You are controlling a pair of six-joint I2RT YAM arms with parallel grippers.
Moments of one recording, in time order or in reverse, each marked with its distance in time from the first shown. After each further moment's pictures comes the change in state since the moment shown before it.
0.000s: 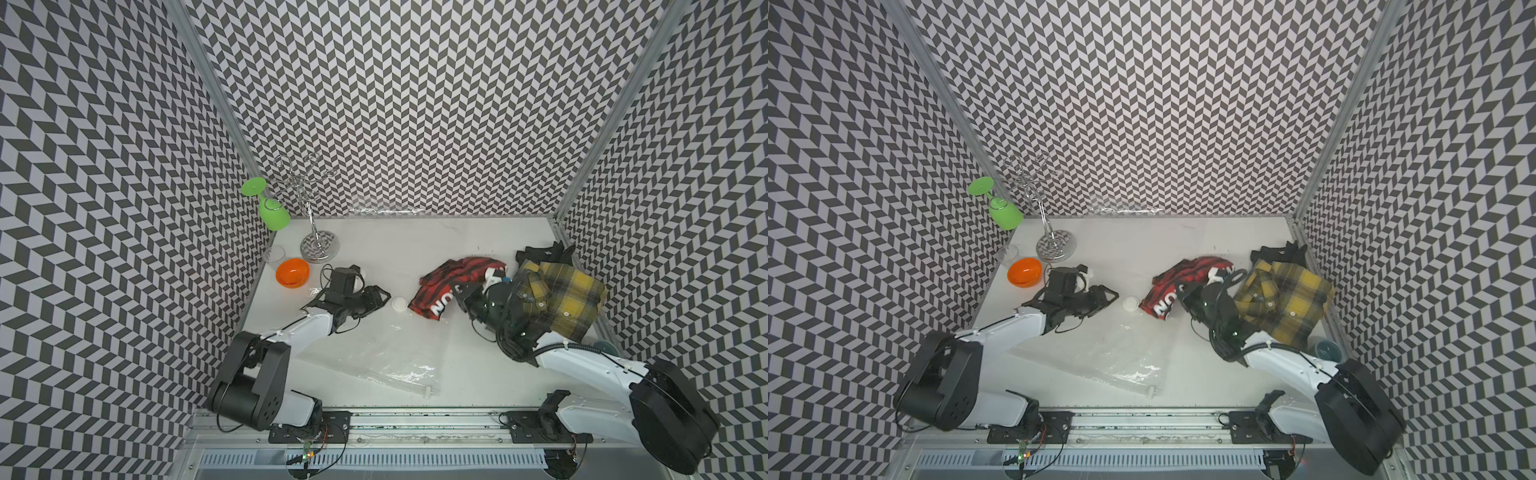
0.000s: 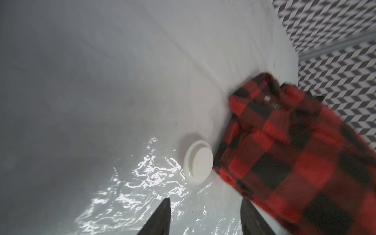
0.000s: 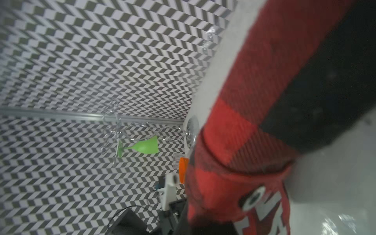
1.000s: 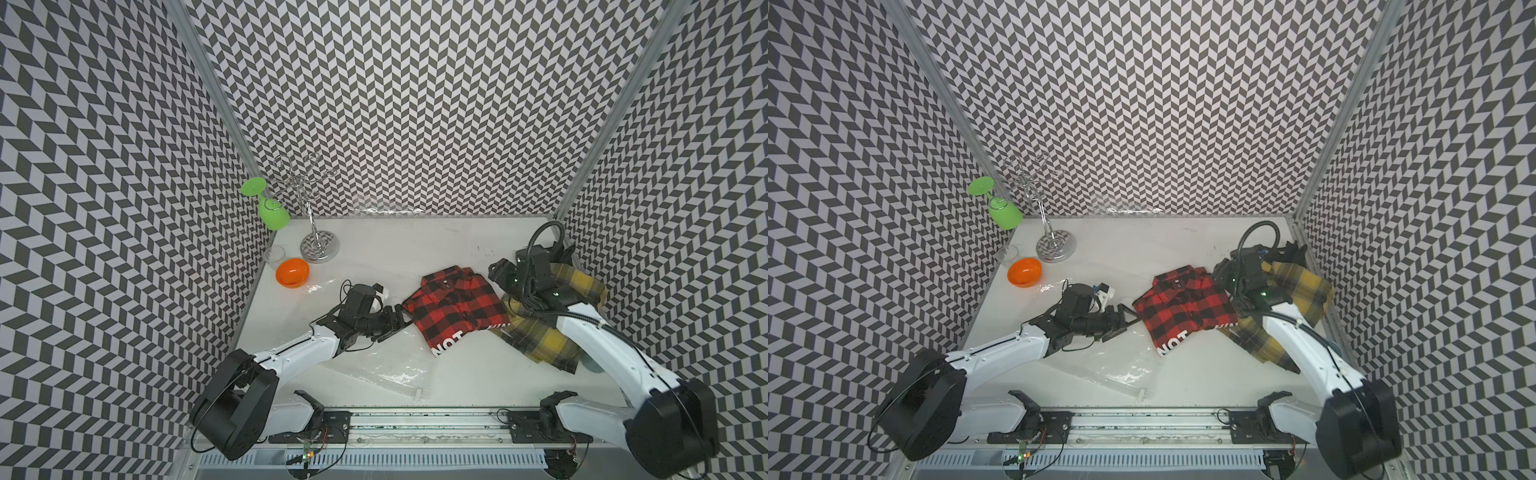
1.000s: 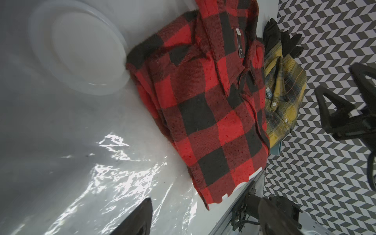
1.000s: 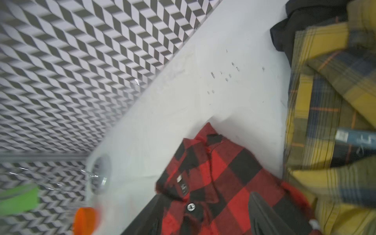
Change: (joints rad) left arm -0.319 -0.043 -0.099 0.073 0.085 -0.242; right arm -0.436 0.077 0.442 -0.763 -0.079 -0.592
